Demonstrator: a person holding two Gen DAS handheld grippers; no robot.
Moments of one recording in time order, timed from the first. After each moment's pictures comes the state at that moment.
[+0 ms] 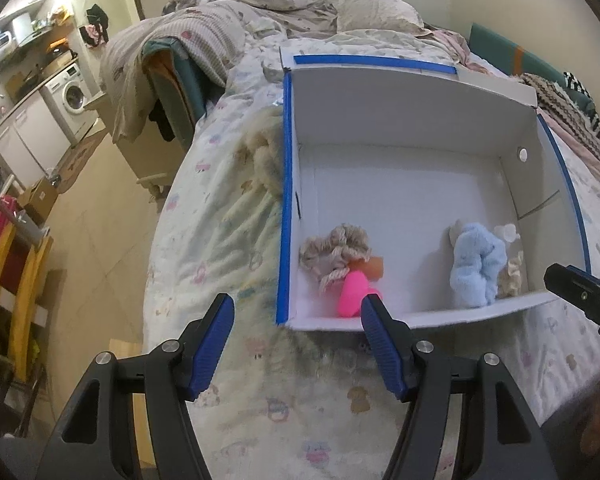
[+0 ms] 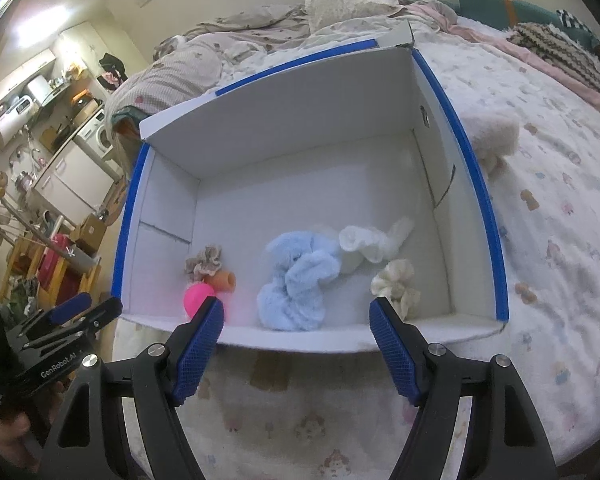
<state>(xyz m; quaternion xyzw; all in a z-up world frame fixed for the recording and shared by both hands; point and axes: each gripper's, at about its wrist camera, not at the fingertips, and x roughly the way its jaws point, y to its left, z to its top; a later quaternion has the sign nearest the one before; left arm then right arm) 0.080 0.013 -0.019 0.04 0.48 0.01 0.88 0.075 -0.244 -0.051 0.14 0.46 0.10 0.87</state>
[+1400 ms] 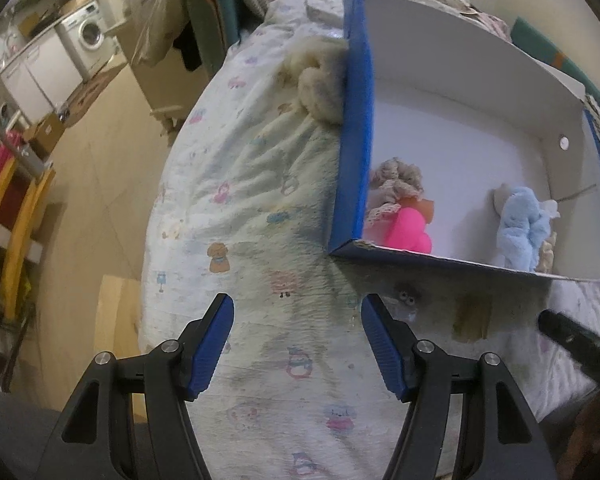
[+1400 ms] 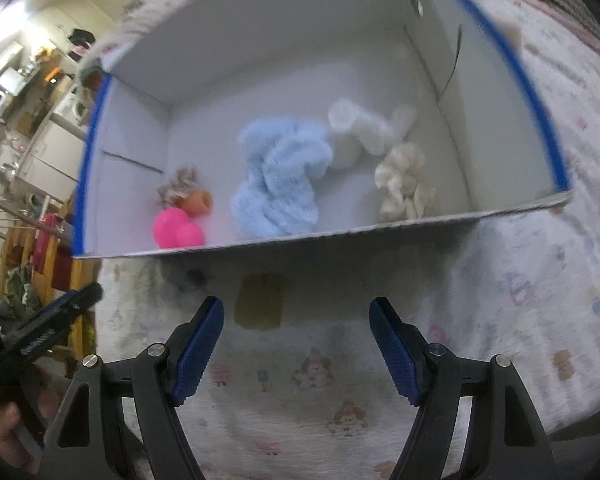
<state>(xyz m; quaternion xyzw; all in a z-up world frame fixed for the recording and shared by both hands) 0.066 0.053 -0.061 -0.02 0.55 0.05 0.83 0.069 -0.226 -0.113 0.15 0.57 0.08 0.80</state>
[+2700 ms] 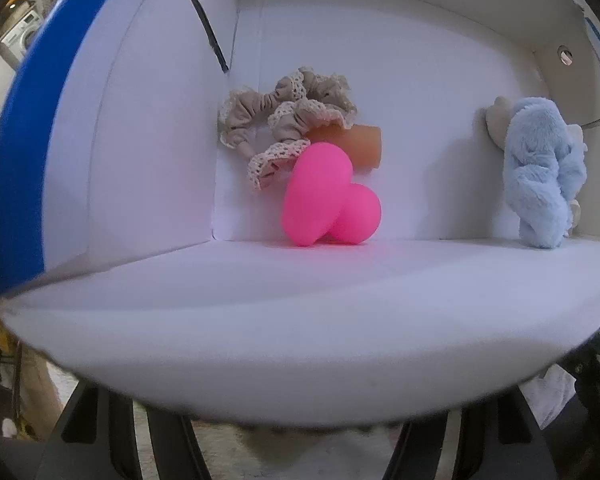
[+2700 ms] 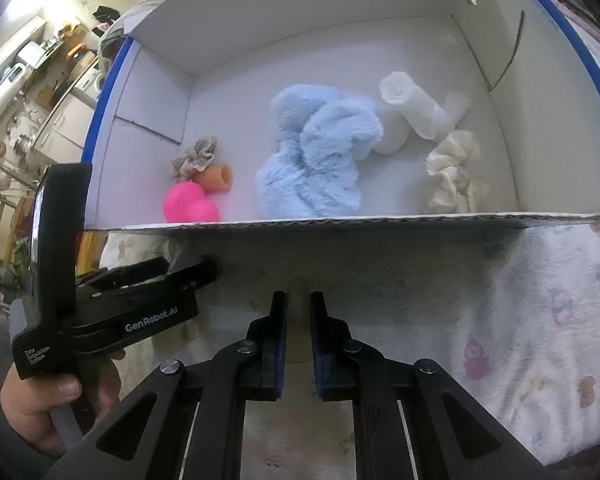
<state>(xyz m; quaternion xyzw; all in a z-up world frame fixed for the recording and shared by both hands) 0.122 -0.010 -0.150 0.02 0.62 -0.02 0.78 0.068 -0.216 -0.130 0.13 0.57 0.14 0.80</state>
